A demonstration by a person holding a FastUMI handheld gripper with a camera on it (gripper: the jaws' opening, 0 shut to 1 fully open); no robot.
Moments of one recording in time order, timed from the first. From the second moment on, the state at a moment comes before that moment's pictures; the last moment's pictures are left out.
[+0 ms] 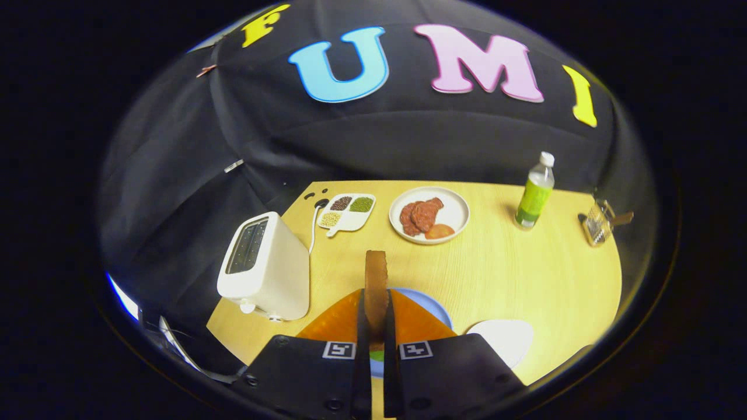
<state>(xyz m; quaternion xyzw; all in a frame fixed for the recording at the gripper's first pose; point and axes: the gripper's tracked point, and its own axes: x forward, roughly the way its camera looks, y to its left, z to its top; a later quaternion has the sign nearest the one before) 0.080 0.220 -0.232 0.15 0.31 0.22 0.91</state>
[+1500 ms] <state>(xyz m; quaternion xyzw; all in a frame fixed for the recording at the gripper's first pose) 0.077 0.207 -0.388 0.24 0.40 0.12 0.88</state>
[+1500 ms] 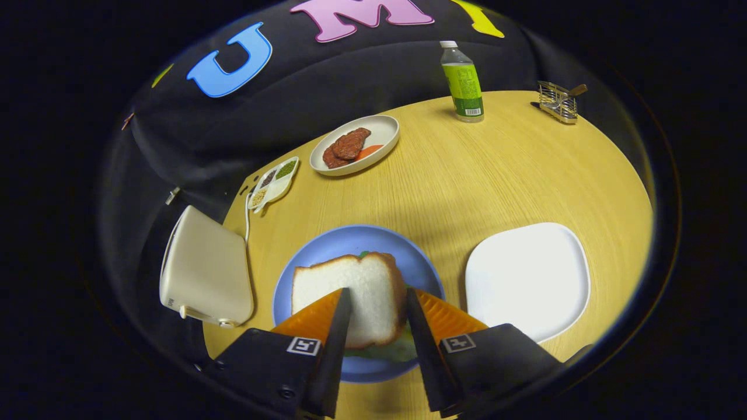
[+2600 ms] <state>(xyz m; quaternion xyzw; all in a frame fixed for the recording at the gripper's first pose) 0.074 0.121 -0.223 0.13 0.23 0.18 0.95</state>
